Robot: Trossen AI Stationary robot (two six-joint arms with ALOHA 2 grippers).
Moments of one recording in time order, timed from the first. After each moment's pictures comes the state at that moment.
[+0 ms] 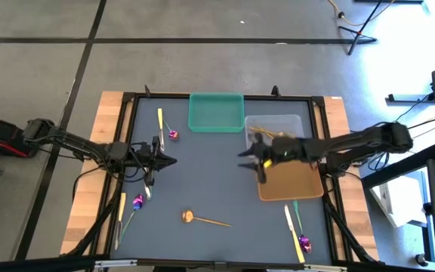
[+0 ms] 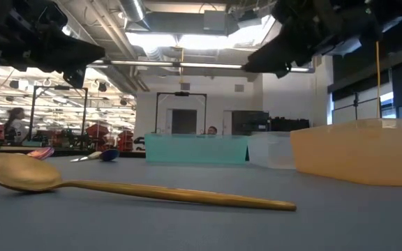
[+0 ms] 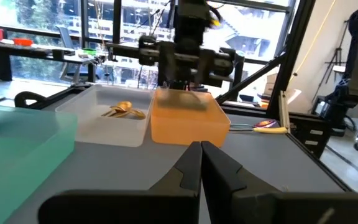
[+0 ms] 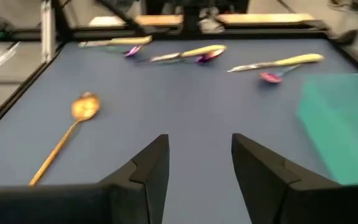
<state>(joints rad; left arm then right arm) -0.18 0.64 0.01 0.65 -0.21 -0.15 0.07 1.28 0.62 0.28 -0.01 0.01</state>
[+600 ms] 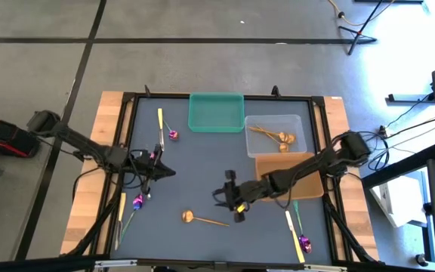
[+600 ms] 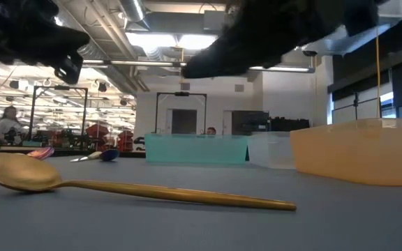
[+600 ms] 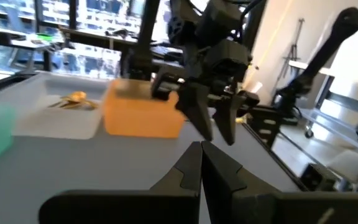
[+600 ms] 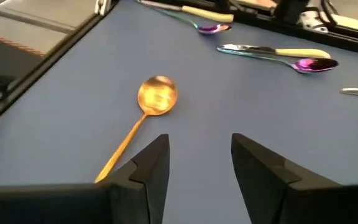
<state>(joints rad) -0.37 0.73 0.04 0.69 -0.25 -0.21 0.37 1.81 1.00 0.32 0.17 -0.06</state>
